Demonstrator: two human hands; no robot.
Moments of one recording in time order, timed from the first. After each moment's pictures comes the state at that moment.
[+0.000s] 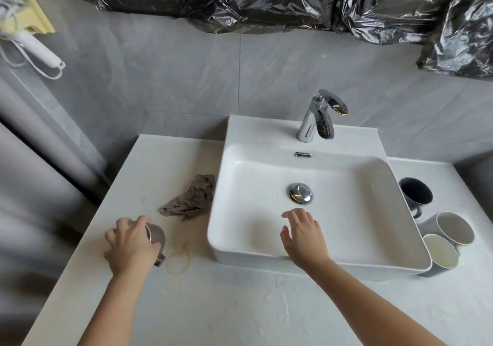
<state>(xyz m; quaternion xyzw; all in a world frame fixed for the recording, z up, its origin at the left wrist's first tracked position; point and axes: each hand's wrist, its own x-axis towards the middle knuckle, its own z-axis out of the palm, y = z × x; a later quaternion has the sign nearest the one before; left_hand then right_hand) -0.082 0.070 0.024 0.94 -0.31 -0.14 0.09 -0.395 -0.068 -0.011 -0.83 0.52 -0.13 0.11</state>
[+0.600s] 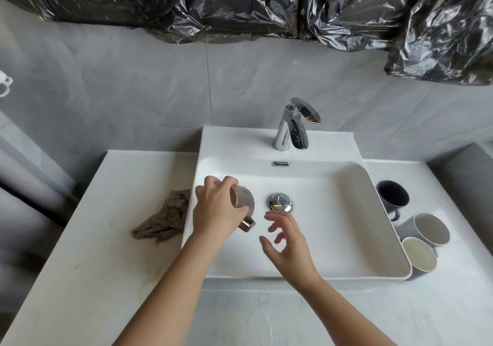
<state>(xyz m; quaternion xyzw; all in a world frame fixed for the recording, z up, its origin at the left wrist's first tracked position) -0.224 -0.077 0.095 0.81 -0.52 -0.18 0.21 -0.403 -0.070 0.020 -0.75 0.42 -0.36 0.35</state>
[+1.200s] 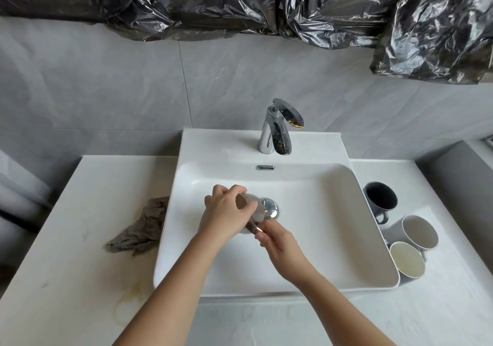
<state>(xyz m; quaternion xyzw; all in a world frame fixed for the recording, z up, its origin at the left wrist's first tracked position) -0.259 -0.124 0.071 0.77 -0.51 -0.32 0.21 -0.423 -0.110 0.019 -0.75 0.42 -0.28 0.43</state>
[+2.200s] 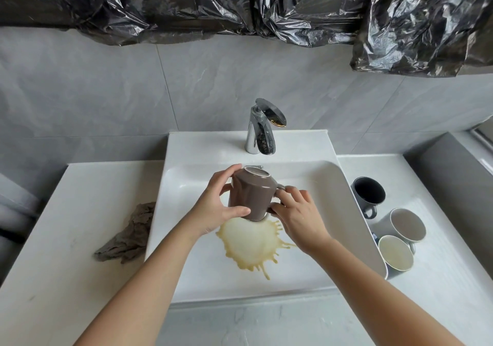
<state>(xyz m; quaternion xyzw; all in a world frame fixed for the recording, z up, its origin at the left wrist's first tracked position) -0.242 -0.140 0.058 0.54 -0.55 -0.47 0.42 -0.471 -0.182 0.020 -0.90 0.38 -0.20 -0.11</state>
